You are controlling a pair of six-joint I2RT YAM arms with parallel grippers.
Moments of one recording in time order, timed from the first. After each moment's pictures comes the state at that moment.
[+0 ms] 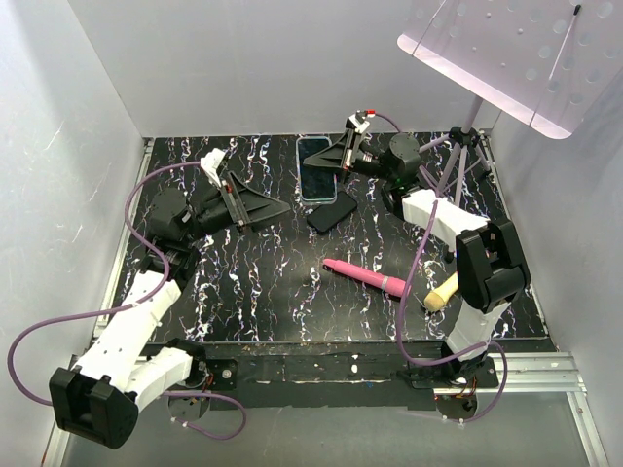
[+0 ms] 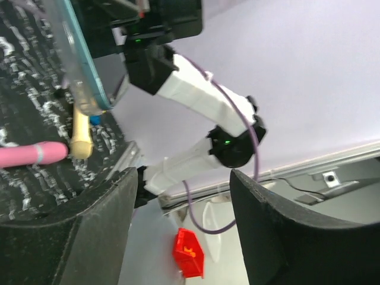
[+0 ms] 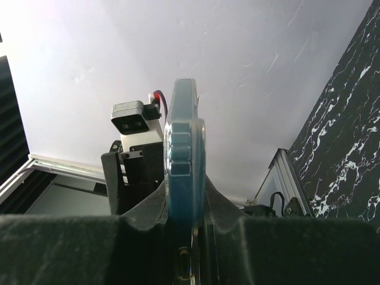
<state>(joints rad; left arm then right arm) -0.30 0.96 0.85 0.23 0.84 -1.22 0.46 1.77 1.26 0.79 -0.91 1.62</state>
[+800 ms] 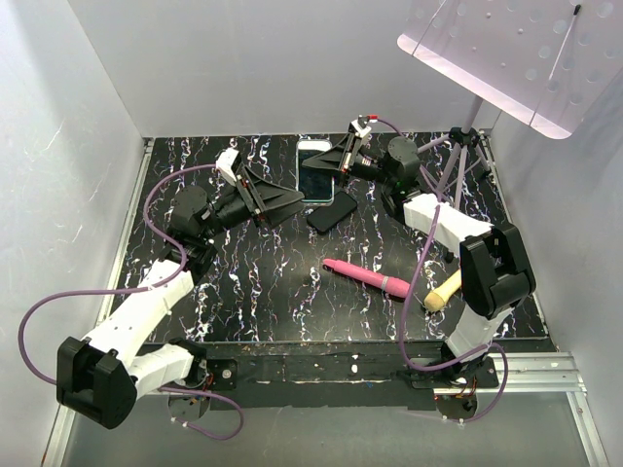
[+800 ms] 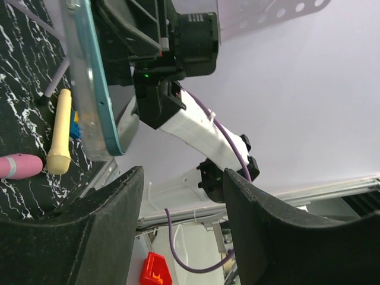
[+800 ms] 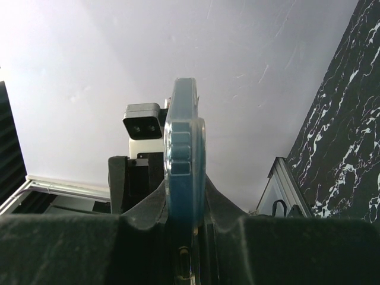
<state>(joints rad) -0.40 1.08 0.82 0.42 0.69 -1.41 0.47 1.73 1.22 0.72 -0.82 1.59</state>
